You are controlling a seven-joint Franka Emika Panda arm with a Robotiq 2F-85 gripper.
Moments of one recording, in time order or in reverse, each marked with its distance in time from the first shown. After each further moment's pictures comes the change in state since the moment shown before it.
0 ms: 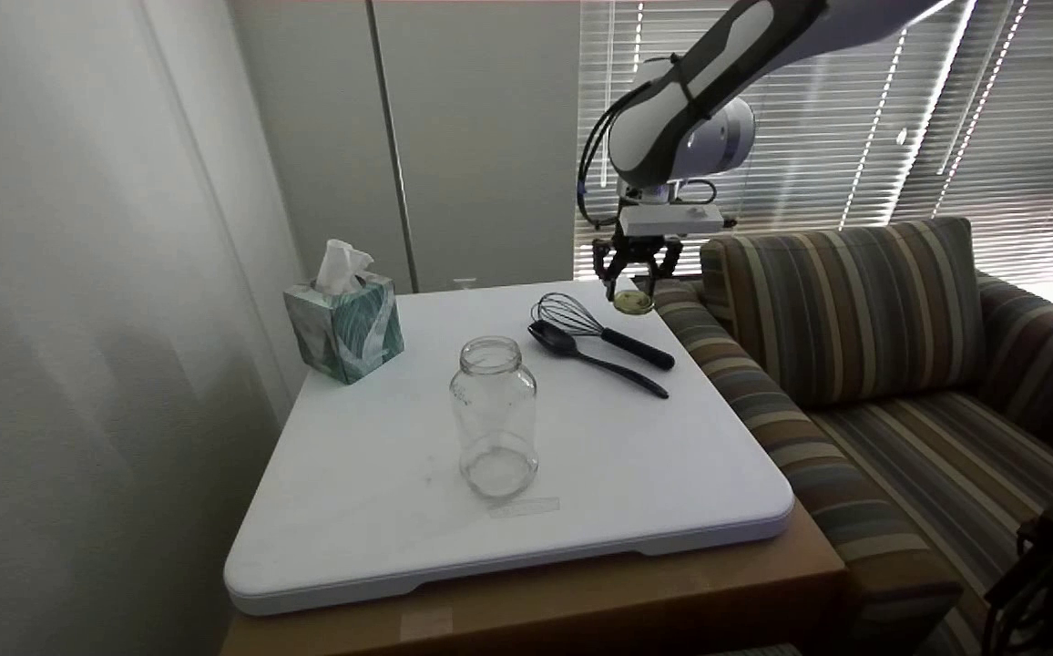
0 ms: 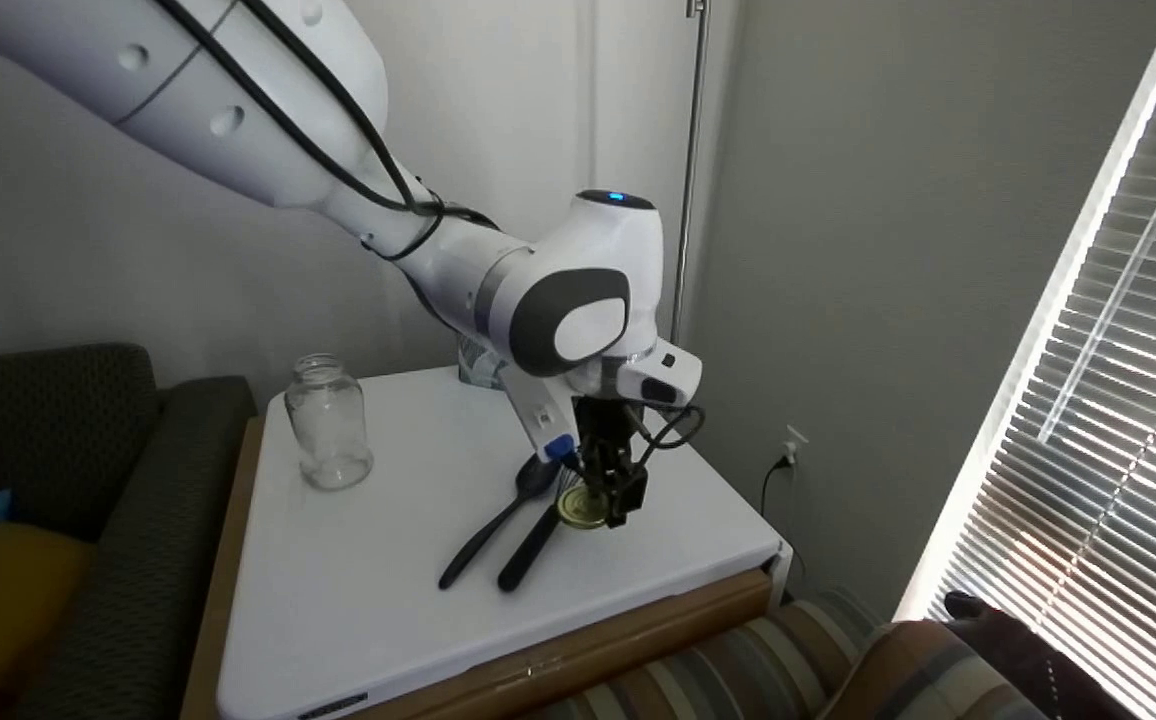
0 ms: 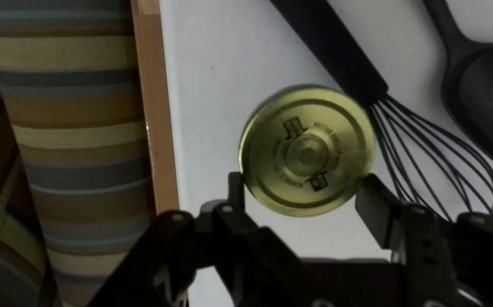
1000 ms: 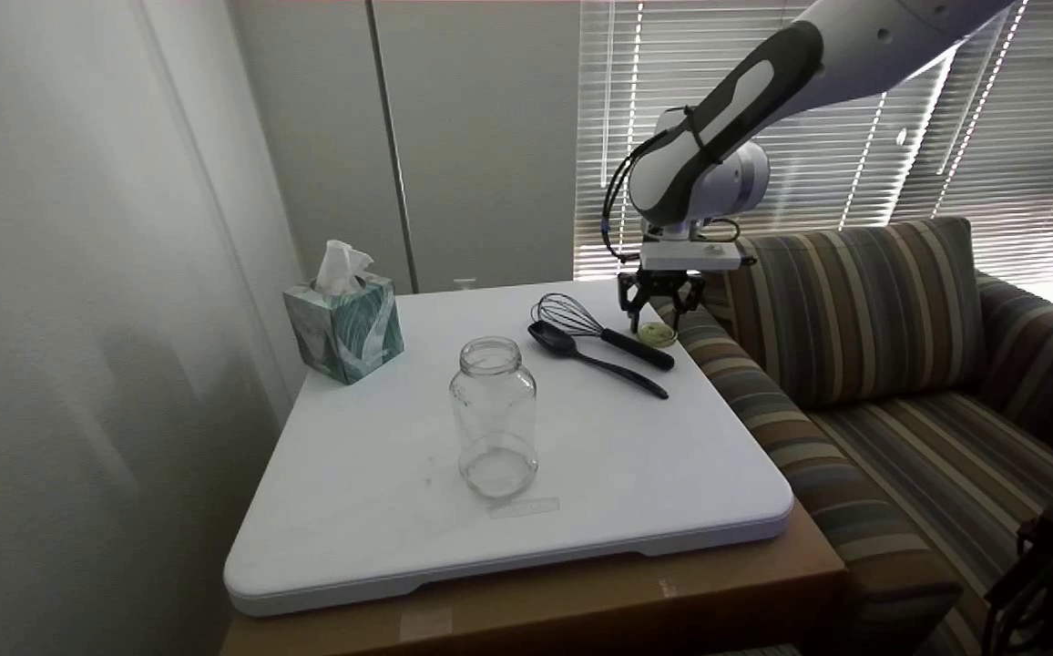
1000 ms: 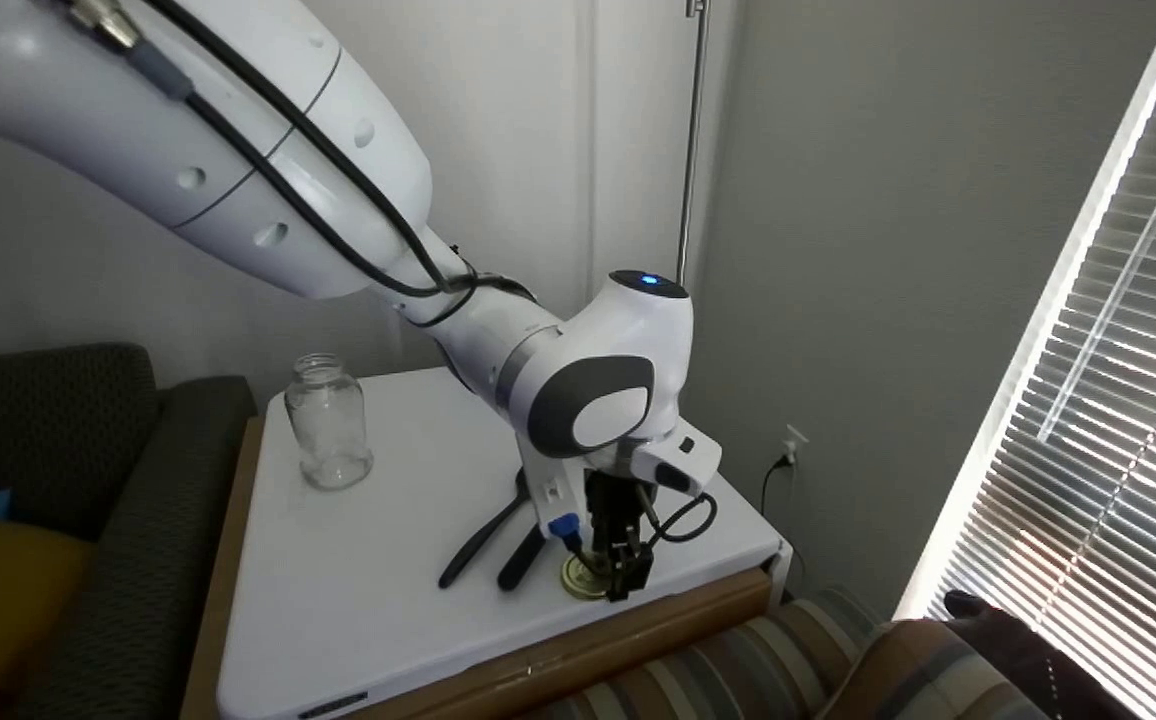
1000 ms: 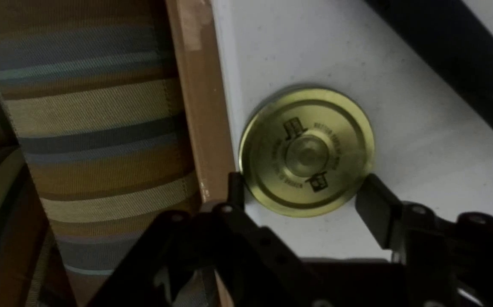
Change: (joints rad) arm -0.058 0.099 0.003 0.022 0.042 0.000 0.037
